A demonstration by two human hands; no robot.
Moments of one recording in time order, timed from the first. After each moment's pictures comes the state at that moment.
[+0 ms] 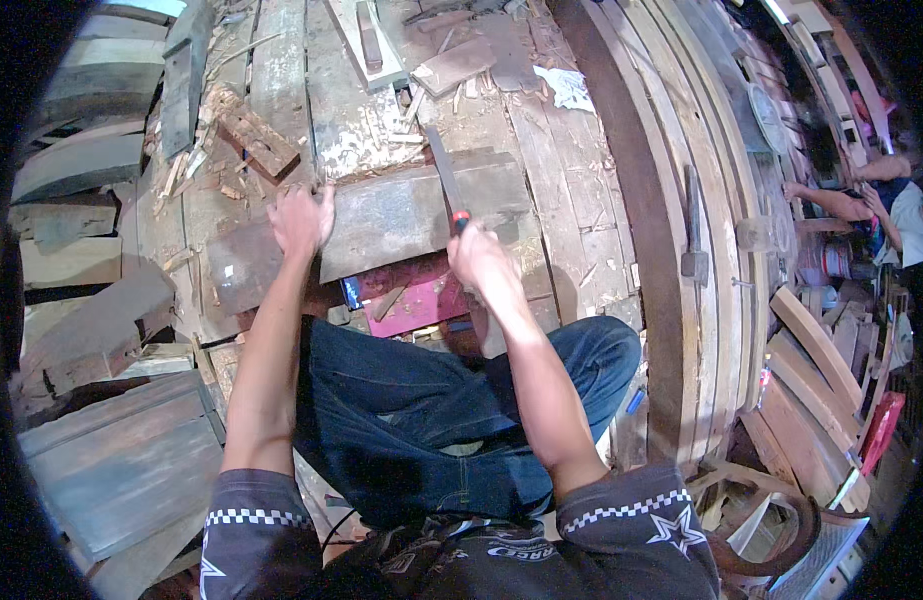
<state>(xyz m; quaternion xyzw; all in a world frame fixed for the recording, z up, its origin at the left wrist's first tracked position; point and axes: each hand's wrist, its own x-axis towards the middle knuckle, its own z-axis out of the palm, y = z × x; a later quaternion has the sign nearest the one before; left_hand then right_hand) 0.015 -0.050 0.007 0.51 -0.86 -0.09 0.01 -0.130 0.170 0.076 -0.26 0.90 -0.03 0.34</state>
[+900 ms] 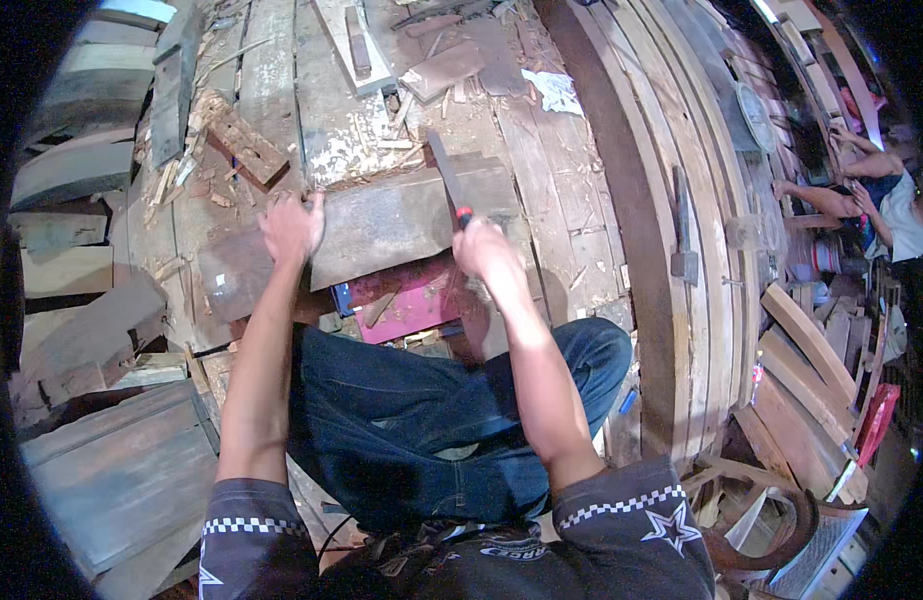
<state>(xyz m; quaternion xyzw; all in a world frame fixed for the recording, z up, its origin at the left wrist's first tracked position) 0.014 -0.051 0.006 0.51 -0.86 -0.08 0.00 -0.155 0.165 0.096 -0.21 0.91 0.02 0.37</state>
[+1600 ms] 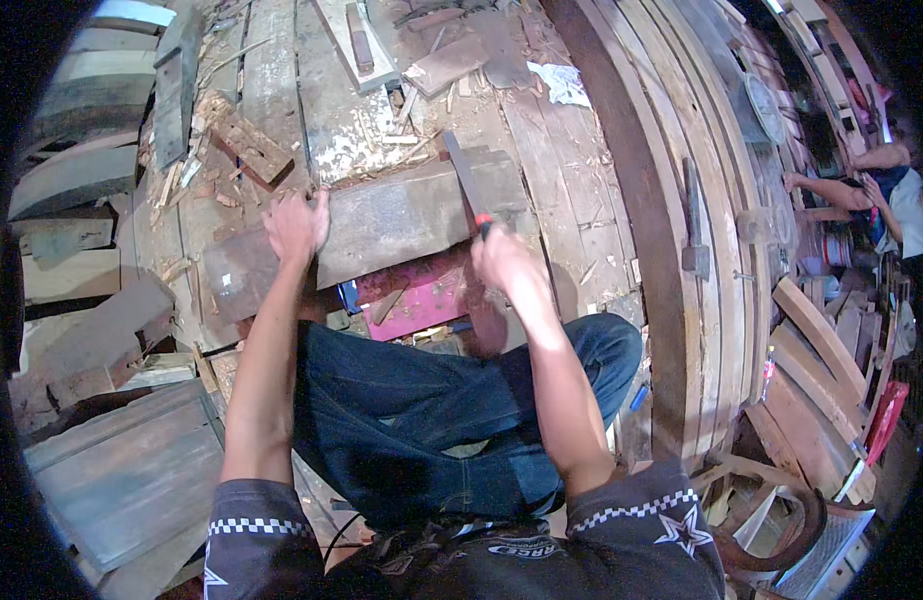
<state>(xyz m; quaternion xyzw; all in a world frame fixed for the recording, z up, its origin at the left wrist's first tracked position) 0.019 -0.053 0.012 0.52 -0.85 -0.07 -0.02 -0.149 0.204 0.062 -0.29 0.92 -0.01 0.27</state>
